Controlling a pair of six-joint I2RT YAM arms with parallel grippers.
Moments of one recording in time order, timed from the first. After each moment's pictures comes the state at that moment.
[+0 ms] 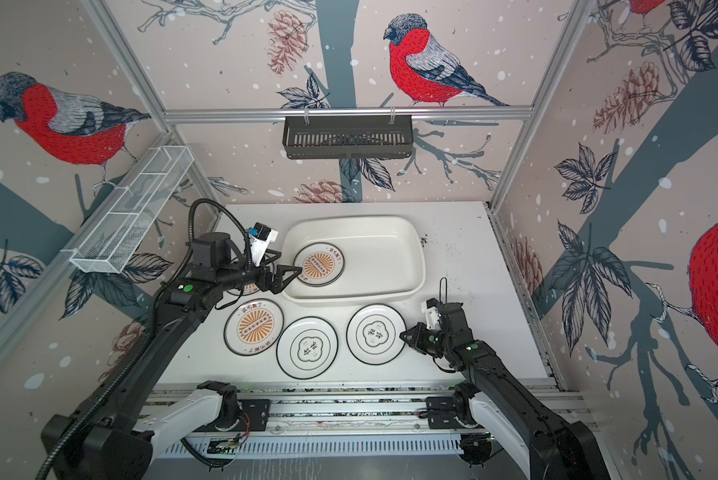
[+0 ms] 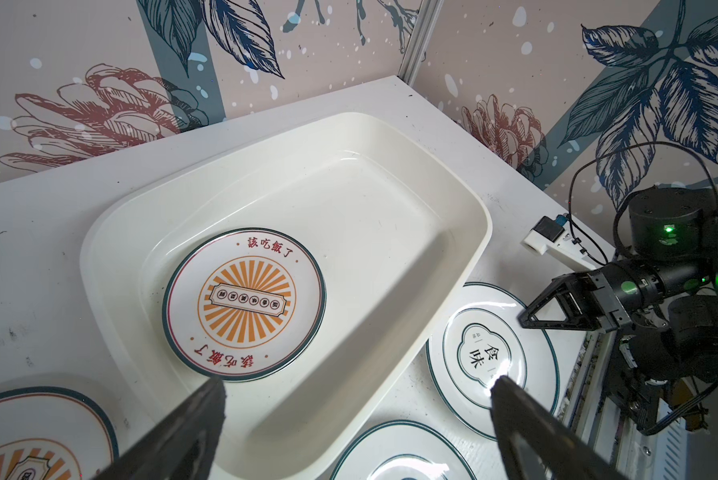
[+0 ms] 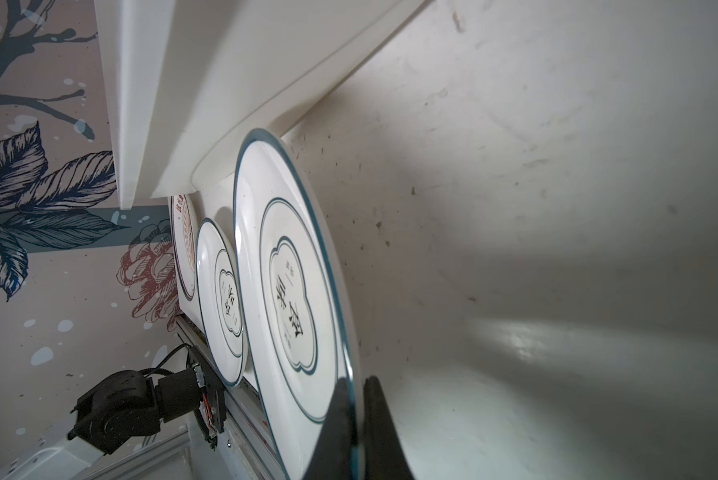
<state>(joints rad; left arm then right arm) -0.20 1.06 0.98 -0.48 0.63 0.10 0.31 0.82 0.21 -0.21 -0.61 0.73</state>
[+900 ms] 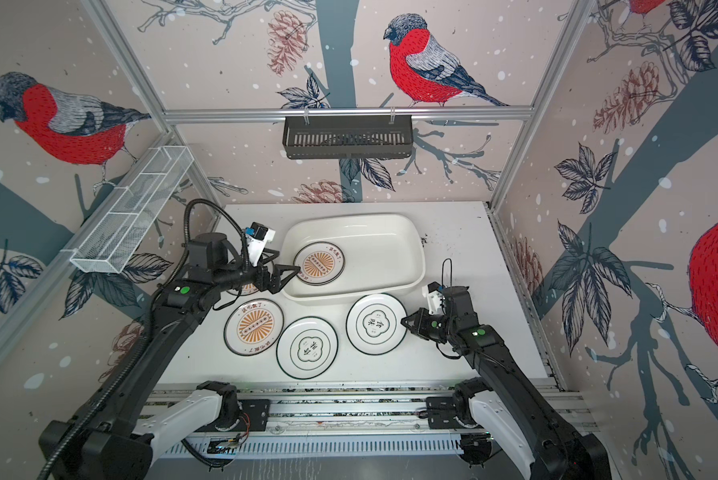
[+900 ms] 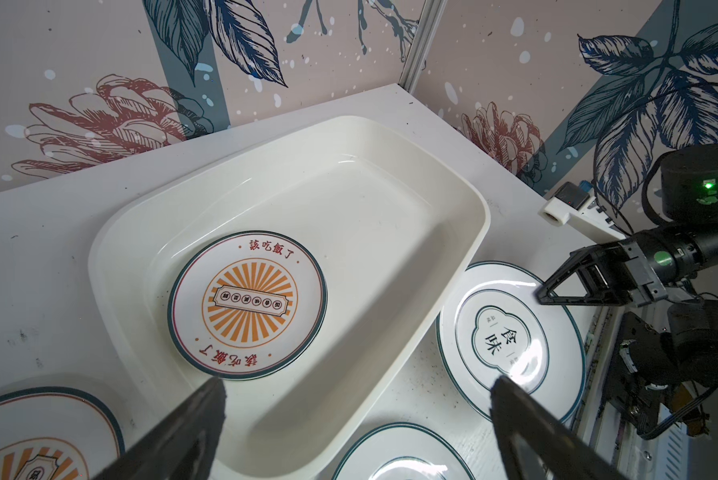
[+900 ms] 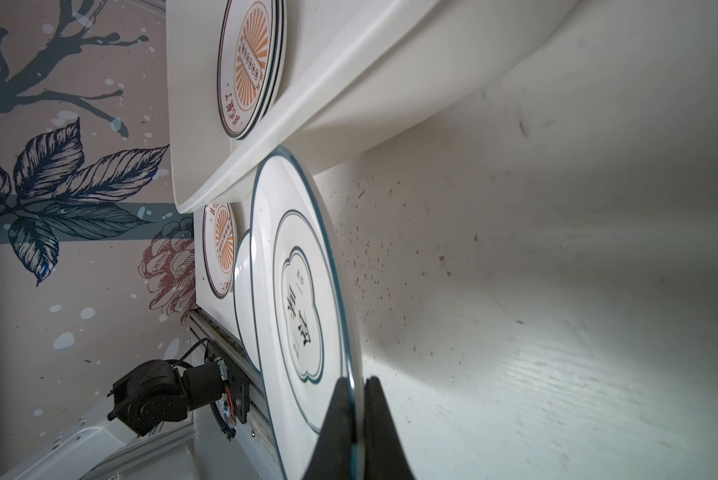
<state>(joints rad) -0.18 1.04 0.98 -0.48 0.64 0.10 0.27 0.84 0.45 -0.42 -0.64 0.65</state>
